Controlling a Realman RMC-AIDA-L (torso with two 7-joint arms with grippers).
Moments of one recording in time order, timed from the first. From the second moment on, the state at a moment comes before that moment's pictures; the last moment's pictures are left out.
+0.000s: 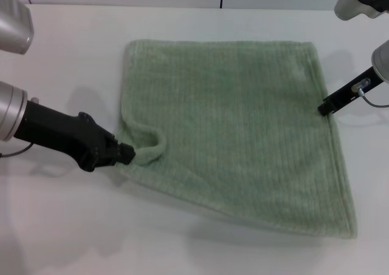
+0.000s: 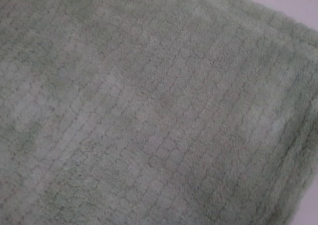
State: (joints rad) left arm -0.50 -2.00 1.03 1.09 2.18 1.74 -1.92; right arm 1.00 1.94 -1.02 -0.42 -2.68 -1.15 2.33
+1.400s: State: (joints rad) left arm -0.47 -2.05 1.04 1.10 2.23 1.80 -1.91; right arm 1.00 1.95 -1.02 -0.42 -2.68 -1.14 2.33
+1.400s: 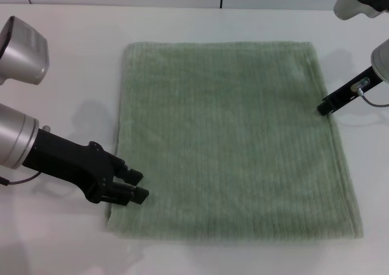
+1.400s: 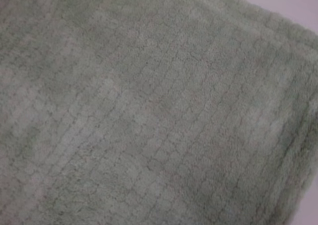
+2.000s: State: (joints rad) left arm -0.48 -2.06 0.94 1.10 2.19 1.76 -1.87; right arm 1.01 1.95 -1.02 -0.42 -2.68 -1.14 2.33
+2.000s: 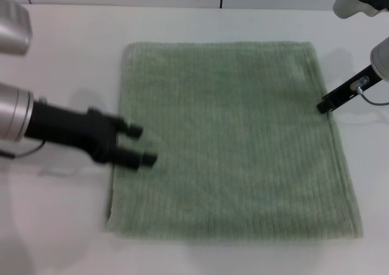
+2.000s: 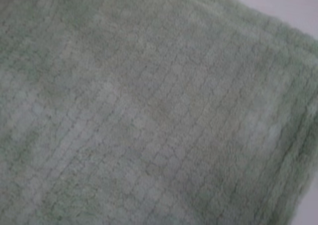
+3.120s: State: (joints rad) left arm -0.63 -2.07 0.70 0.23 0.95 1.09 -1.03; right arm 0.90 2.09 -1.30 -0.70 -2.68 -0.41 2.49
